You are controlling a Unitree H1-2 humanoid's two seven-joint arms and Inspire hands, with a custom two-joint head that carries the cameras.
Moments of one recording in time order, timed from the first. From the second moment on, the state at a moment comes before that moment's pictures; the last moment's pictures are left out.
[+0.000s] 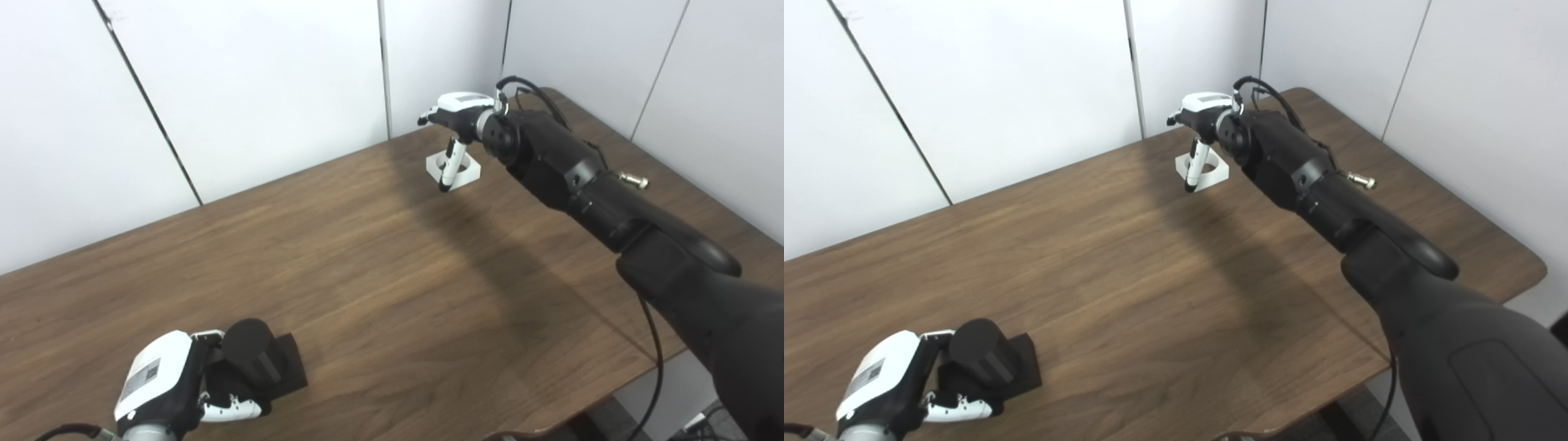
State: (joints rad) left arm -0.15 0.14 -0.29 -0.39 1.09 0.40 -0.66; right arm -0.78 -0.71 0.39 0.44 -0.71 0.32 0.44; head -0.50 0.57
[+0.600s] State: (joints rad) left arm -0.15 0.14 -0.29 -0.43 1.12 0.43 -0.72; right arm -0.84 -0.73 0.50 0.56 -0.86 0.30 0.53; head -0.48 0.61
